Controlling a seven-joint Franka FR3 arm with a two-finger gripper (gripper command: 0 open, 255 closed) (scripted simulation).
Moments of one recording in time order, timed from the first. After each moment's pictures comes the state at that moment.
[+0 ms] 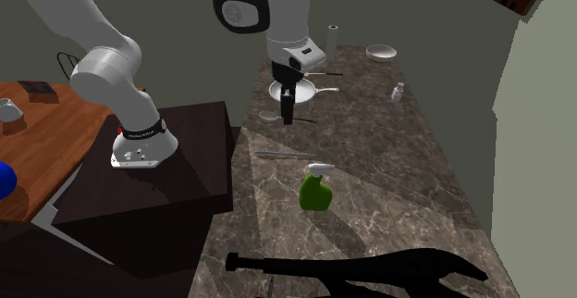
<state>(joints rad) -0.08 -0.13 -0.32 -2.27 -0.01 2.16 -0.13</state>
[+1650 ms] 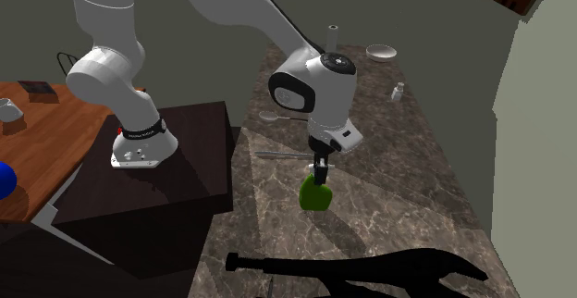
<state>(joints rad) -0.19 0.42 -0.34 -1.98 0.19 2.34 -0.35</state>
